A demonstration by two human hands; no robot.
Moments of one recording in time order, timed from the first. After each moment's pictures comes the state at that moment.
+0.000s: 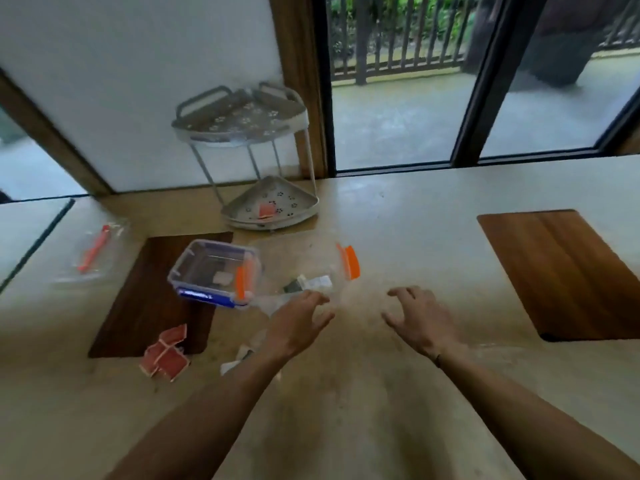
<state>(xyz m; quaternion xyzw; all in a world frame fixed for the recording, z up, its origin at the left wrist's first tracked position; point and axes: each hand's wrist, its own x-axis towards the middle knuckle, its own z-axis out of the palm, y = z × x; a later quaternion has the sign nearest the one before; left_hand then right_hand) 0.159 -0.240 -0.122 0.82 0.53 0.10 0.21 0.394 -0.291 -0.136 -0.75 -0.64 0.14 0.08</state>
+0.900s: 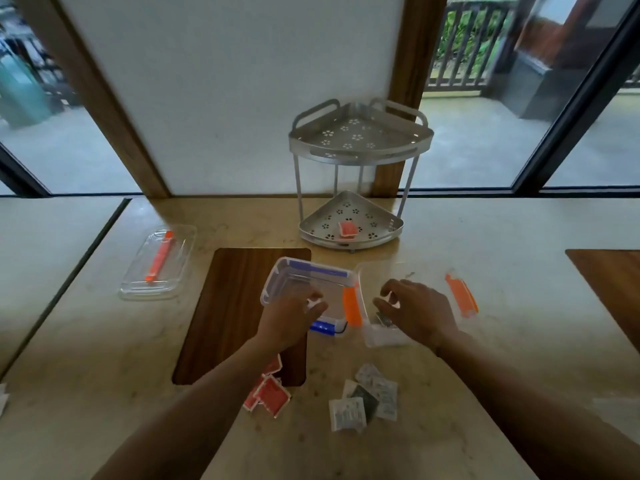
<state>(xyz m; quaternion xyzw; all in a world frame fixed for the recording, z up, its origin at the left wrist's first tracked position) -0.078 -0.120 -0.120 0.79 0.54 0.16 0.23 0.156 -0.167 -0.078 -0.73 -0.67 0.11 0.06</state>
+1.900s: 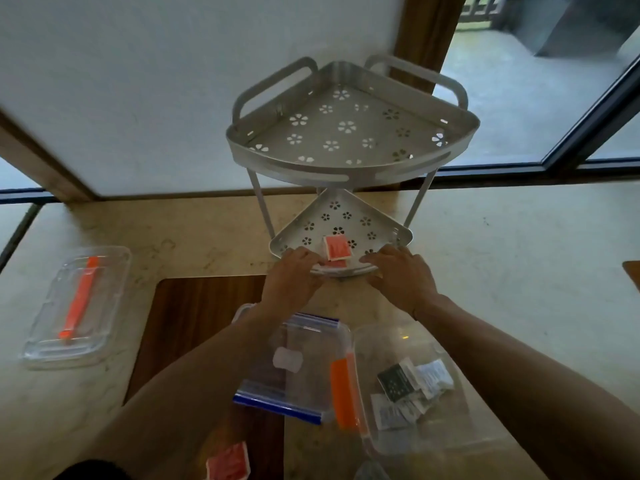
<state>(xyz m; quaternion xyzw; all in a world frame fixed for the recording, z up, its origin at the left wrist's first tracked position) 0.000 0.096 -0.185 0.85 0.50 0.11 0.16 0.210 0.043 -0.153 -0.71 -0.70 0.11 0.03</state>
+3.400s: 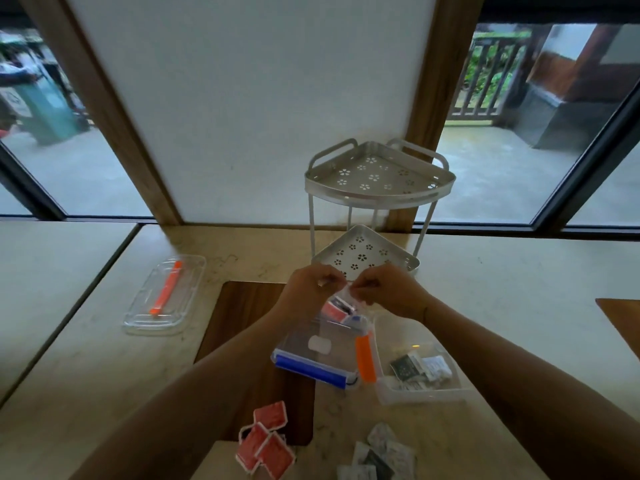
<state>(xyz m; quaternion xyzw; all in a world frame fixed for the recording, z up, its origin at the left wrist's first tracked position) -0.058 -0.026 -0.048 0.78 0.48 0.27 0.31 0.132 -0.049 -0.031 -0.59 -0.74 0.28 0.17</state>
